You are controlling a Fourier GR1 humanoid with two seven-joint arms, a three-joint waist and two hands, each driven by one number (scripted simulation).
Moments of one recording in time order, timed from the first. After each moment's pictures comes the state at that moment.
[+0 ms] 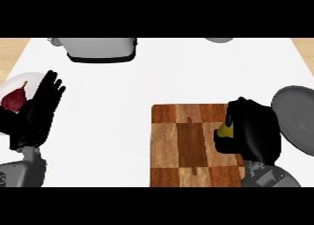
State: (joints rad) left arm -0.15 0.16 0.12 -1.61 0.10 0.05 0.26; right arm -0.21 -0.18 0.35 -1.84 1.34 0.25 0.70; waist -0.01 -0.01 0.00
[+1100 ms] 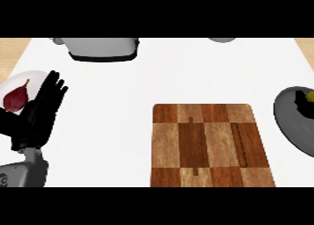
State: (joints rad) left arm -0.15 0.15 0.11 -1.62 0.10 0.04 0.25; right arm -0.26 -0.37 -0.25 -1.83 1.10 0.15 0.46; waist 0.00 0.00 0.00
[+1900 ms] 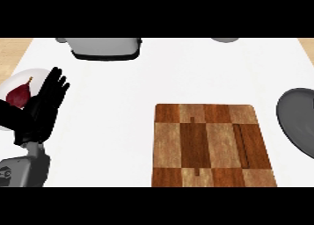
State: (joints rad) left arm -0.19 0.15 0.12 -1.58 0.09 0.03 0.25; right arm -0.36 -0.53 -0.48 -1.02 0.90 -0.22 -0.13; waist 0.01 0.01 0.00
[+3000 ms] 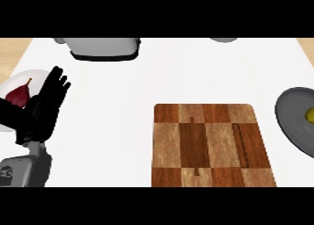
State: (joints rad) left arm -0.19 0.14 0.12 -1.59 0.08 0.04 0.25; right arm -0.51 -0.66 -0.76 -0.38 0.61 -0.19 -0.49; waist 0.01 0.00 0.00
